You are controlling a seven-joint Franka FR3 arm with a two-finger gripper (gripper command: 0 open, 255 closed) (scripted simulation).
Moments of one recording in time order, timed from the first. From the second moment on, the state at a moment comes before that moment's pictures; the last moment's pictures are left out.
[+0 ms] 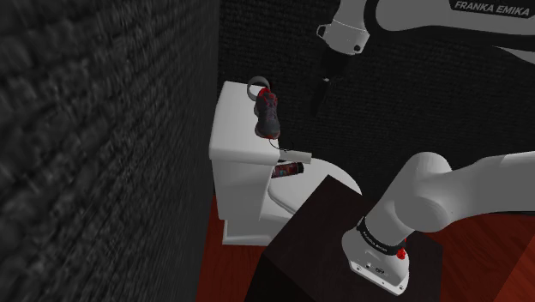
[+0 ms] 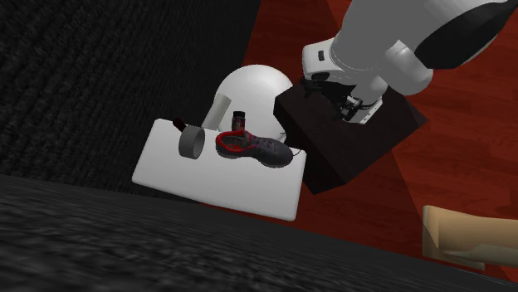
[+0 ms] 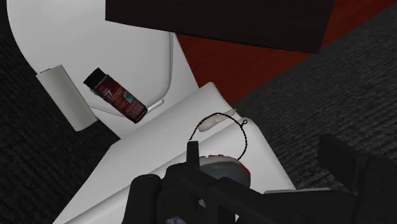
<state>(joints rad) 0.02 -0.77 0.01 -2.44 0.00 1.71 -0.16</state>
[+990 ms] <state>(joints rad) 0.02 -0.33 -0.18 -2.19 -0.03 1.93 -0.50</state>
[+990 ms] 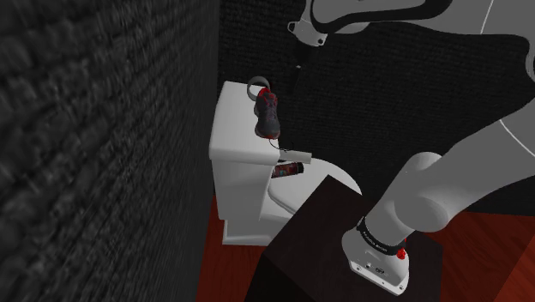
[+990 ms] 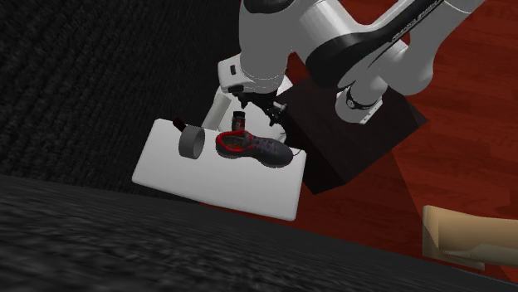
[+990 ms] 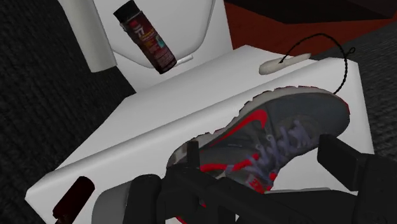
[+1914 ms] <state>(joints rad) -0.03 0.24 -0.26 -1.61 0.14 1.93 -0.87</state>
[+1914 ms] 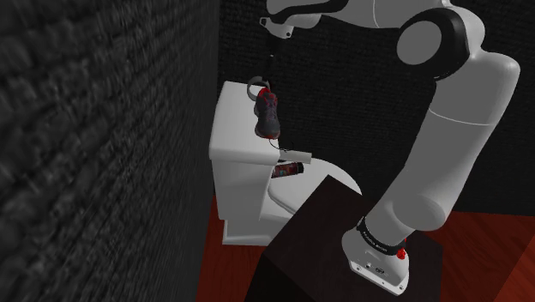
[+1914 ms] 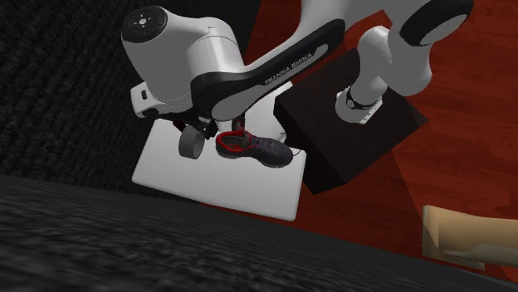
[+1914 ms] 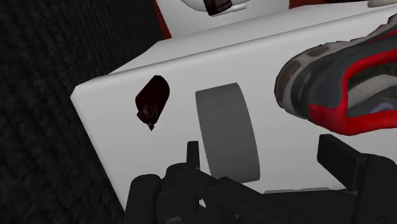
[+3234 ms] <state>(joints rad) -0.04 0.33 -0.26 -1.59 0.17 2.00 -0.91</state>
